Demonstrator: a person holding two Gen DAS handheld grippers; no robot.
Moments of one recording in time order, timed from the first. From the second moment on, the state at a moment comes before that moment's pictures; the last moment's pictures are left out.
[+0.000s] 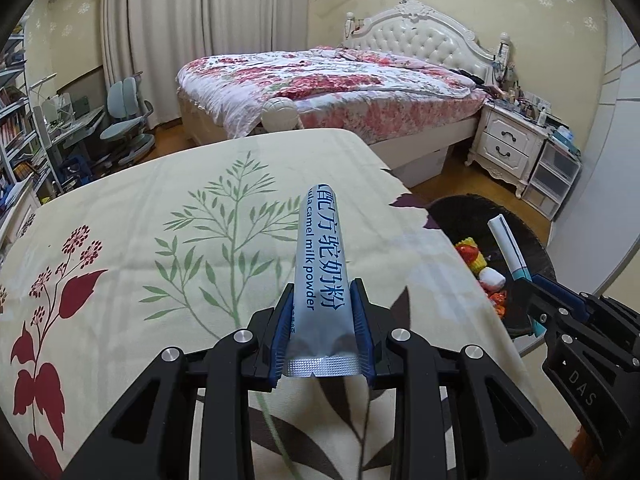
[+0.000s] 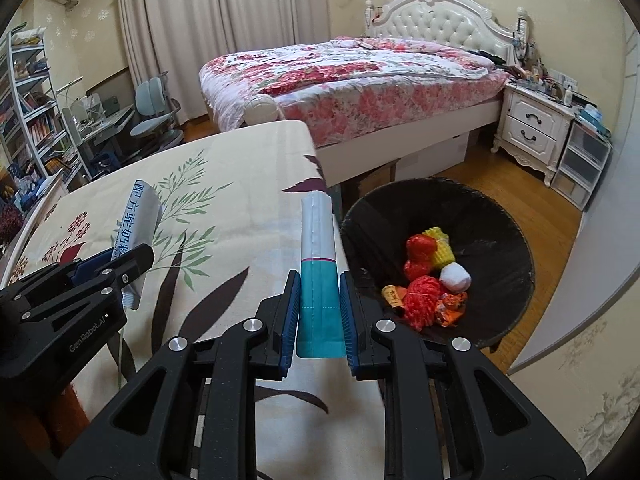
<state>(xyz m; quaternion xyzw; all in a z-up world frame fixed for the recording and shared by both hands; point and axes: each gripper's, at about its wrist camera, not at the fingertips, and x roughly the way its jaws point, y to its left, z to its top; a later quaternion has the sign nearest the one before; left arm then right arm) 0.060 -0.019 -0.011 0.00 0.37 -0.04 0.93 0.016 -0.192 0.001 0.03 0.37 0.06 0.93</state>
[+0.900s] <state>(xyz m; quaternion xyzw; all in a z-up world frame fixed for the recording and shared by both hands) 0.129 -0.147 -0.021 0.07 0.34 -0.12 0.93 0.065 -0.293 -0.018 0.06 0.35 -0.06 0.93</state>
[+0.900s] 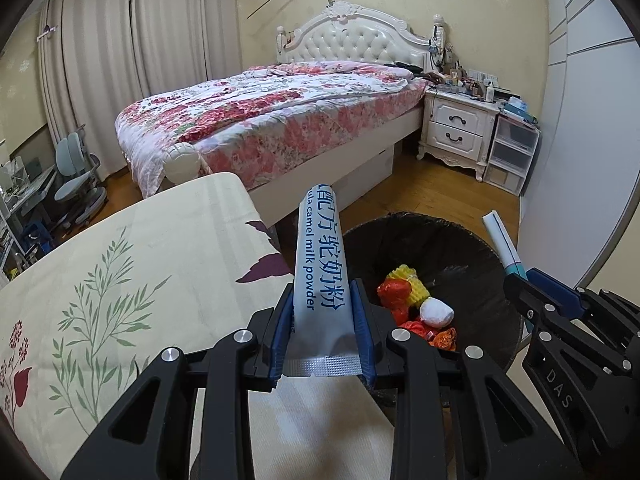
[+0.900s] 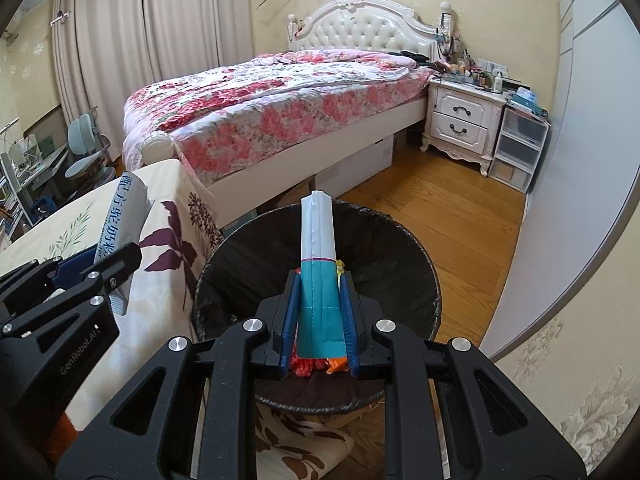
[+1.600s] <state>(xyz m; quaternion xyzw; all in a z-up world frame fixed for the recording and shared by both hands) 0.176 -0.177 -0.046 0.09 0.38 -0.11 0.91 0.108 -0.317 -0.043 0.08 0.37 -0.08 0.92</state>
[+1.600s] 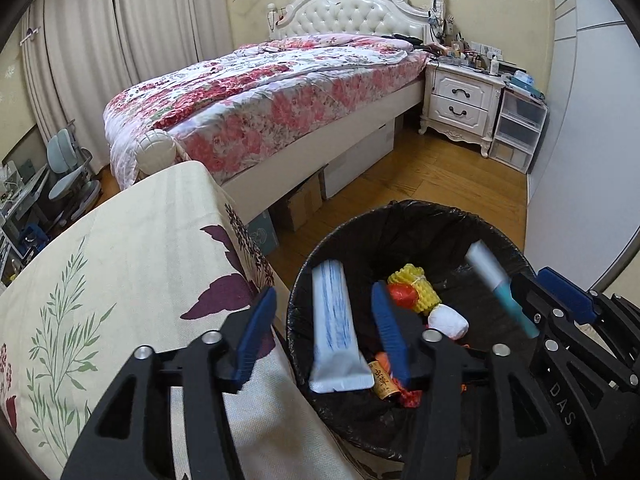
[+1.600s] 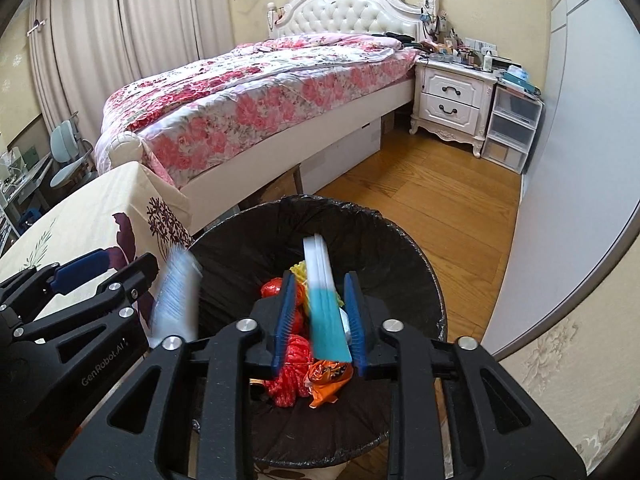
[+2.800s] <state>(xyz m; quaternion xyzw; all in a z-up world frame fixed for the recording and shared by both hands) 0.093 -0.099 -0.003 0.07 0.33 -0.06 0.94 0.027 -0.283 -0.003 0.06 0.32 -0.13 0.94</state>
